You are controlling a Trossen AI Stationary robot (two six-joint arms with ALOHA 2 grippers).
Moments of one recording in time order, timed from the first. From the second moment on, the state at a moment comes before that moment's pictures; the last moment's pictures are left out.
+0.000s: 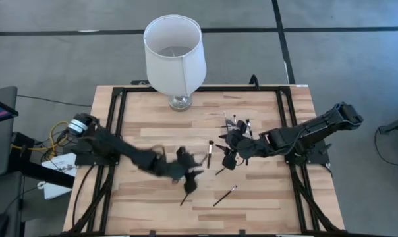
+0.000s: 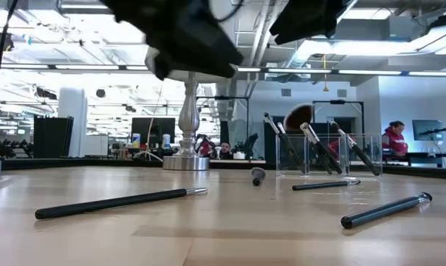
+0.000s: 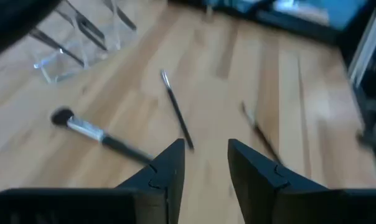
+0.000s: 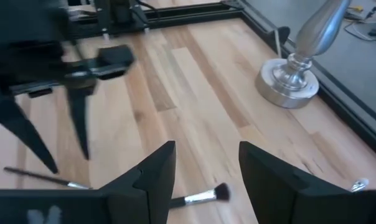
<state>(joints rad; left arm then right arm) -0.45 1.69 0.98 0.10 -0.50 -0.48 0.32 1.36 1.03 -0.37 0.57 0.31</state>
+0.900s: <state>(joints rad) -0.79 2.17 0.98 0.24 -1.05 -0.99 0.34 1.38 1.03 -0.35 0.58 0.41</state>
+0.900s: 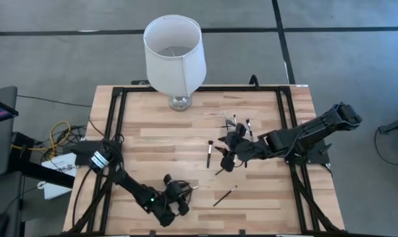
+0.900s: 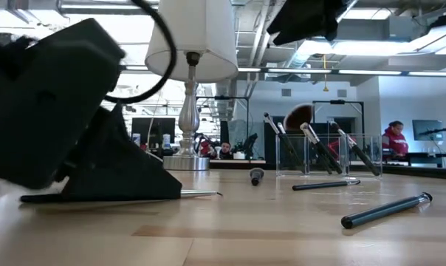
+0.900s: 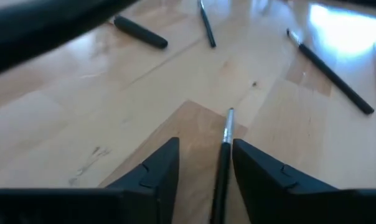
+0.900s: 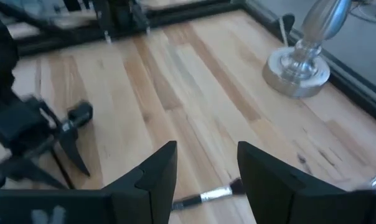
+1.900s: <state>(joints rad) -0.79 2.14 0.96 0.22 -1.05 -0.91 0.47 1.64 0.99 0.19 0.42 0.29</state>
